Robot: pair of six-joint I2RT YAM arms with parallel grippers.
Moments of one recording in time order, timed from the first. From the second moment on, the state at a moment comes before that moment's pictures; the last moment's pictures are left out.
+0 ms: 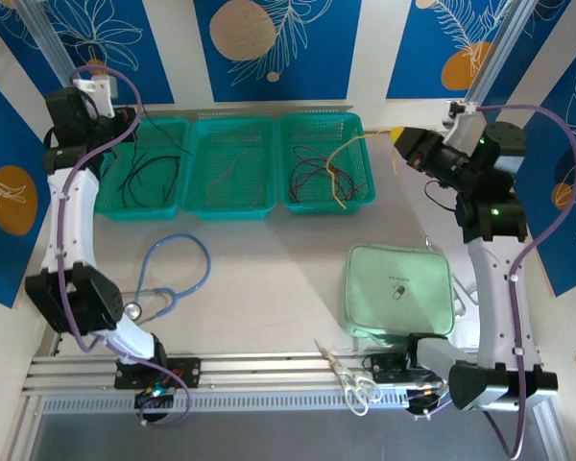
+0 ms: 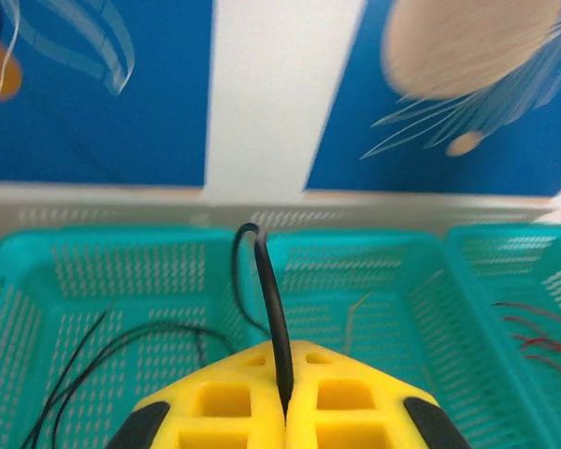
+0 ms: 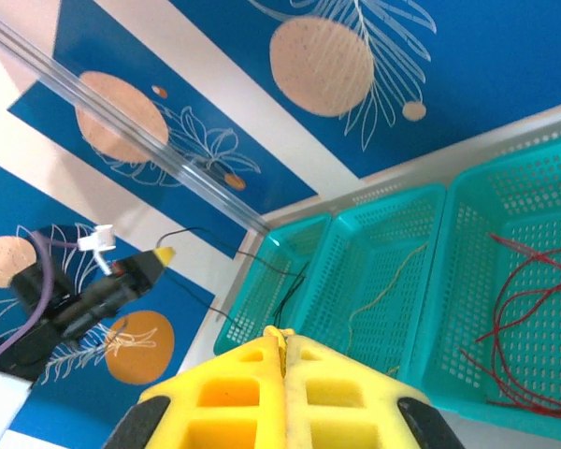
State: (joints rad) left arm 0.21 1.63 1.69 -0.47 0.40 -0.05; right arm -0.04 1.12 1.39 -0.41 -0.73 0.71
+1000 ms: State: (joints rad) left arm 0.35 1.71 1.67 -0.30 0.39 -0.17; right arm 0.12 1.29 1.44 -0.46 -0.67 0.62
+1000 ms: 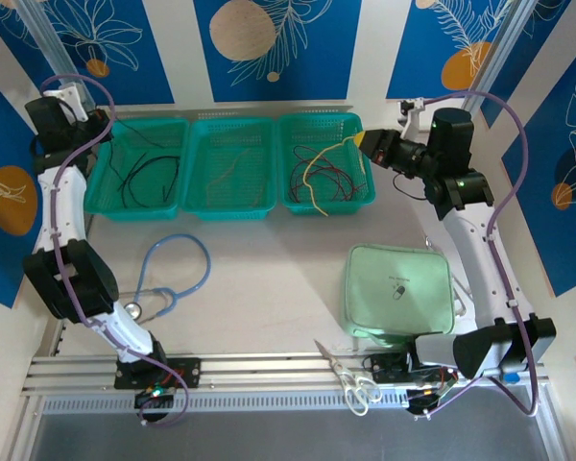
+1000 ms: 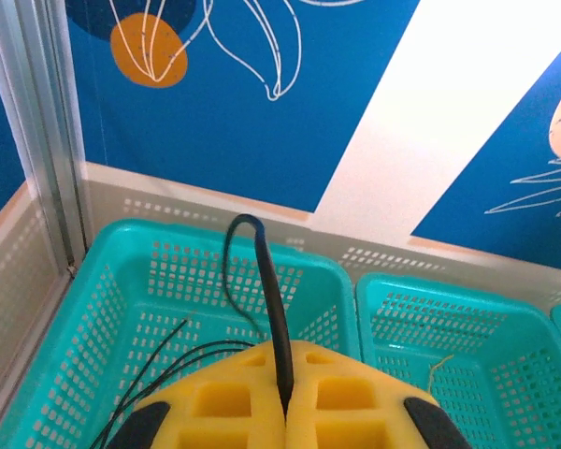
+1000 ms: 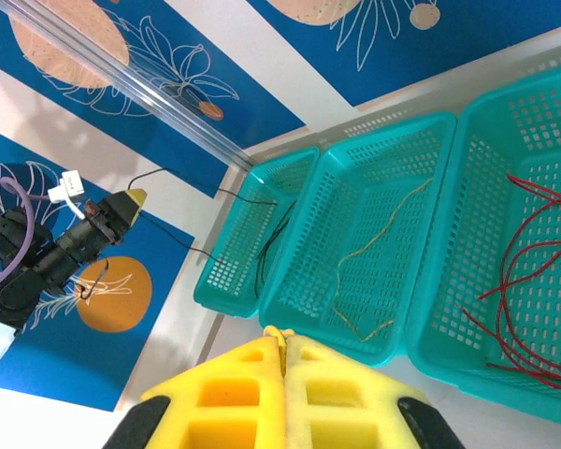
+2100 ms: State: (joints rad) left arm 0.22 2.25 1.91 -0.60 0.29 -0.08; right arm 0.22 1.33 1.54 -0.53 -0.63 0.60
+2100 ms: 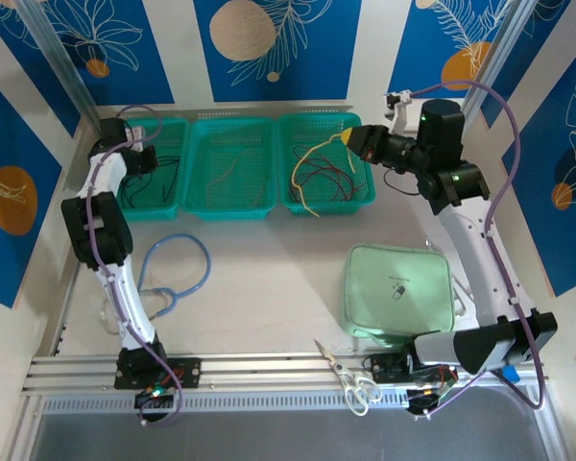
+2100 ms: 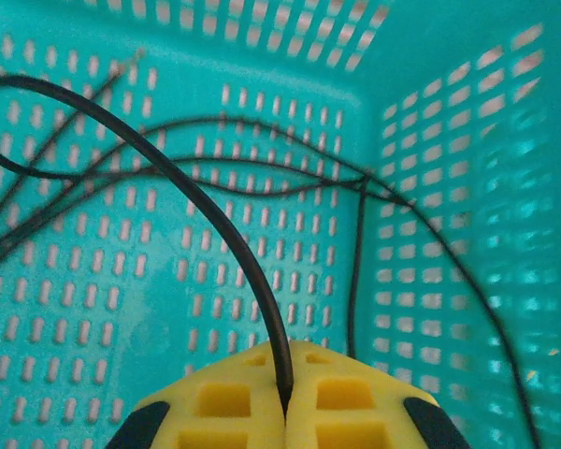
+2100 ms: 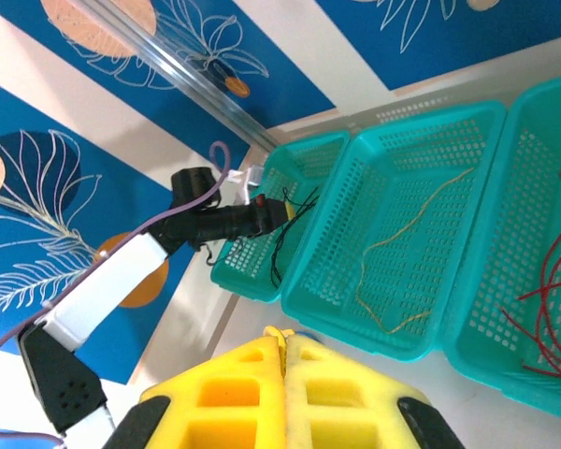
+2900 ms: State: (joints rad) left arm 0.22 2.03 1.94 -0.68 0.12 -0.01; right arm 0.52 1.70 1.73 -0.50 -0.33 0.64
